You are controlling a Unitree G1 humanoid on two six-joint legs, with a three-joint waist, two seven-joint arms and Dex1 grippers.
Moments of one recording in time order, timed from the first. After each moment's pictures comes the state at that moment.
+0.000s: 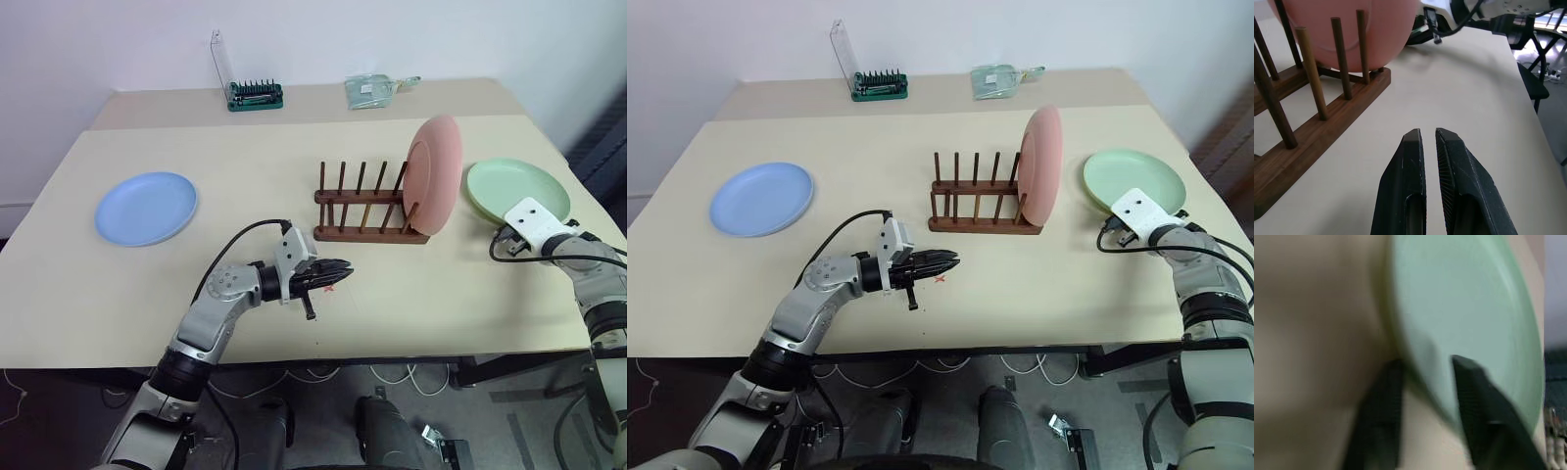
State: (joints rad) left arm -0.39 0.30 -0.25 -0.04 -0.27 0.27 -0.91; right arm -0.68 -0.86 0.10 1.00 -0.20 -0.18 0.42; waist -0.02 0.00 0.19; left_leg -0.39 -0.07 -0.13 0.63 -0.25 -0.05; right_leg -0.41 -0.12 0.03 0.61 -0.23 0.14
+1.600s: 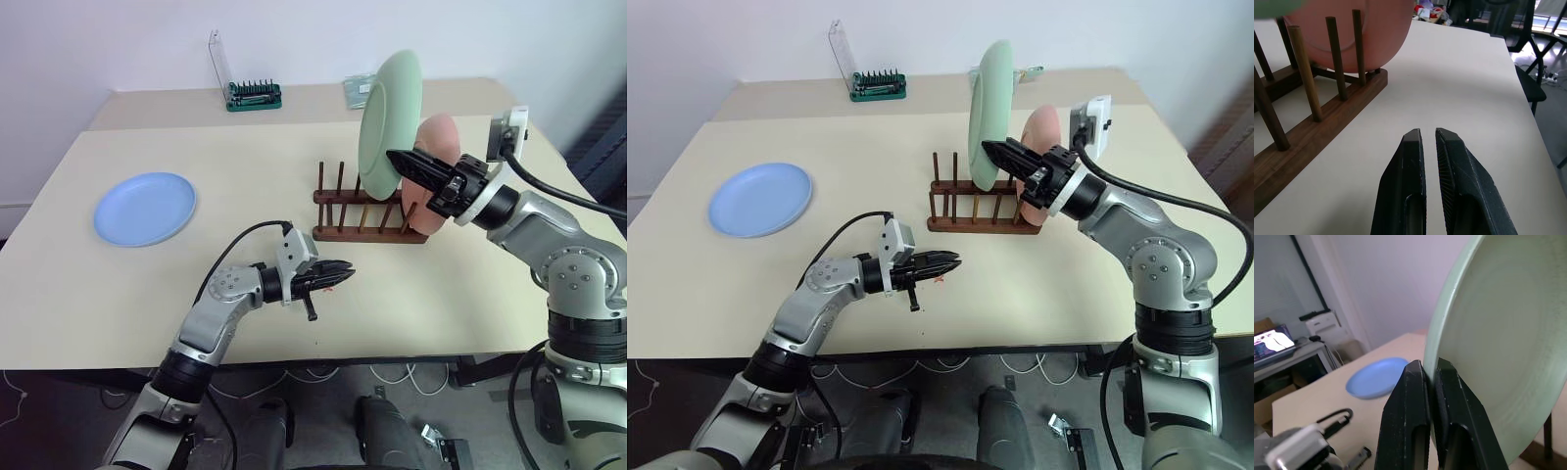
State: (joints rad) left arm -0.39 0.29 -0.25 -0.04 -0.27 0.28 -0.91; right arm -0.58 -0.60 -0.18 -0.21 1.01 0.75 0.54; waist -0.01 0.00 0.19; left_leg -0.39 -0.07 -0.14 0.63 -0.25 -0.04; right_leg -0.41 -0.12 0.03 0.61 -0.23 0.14
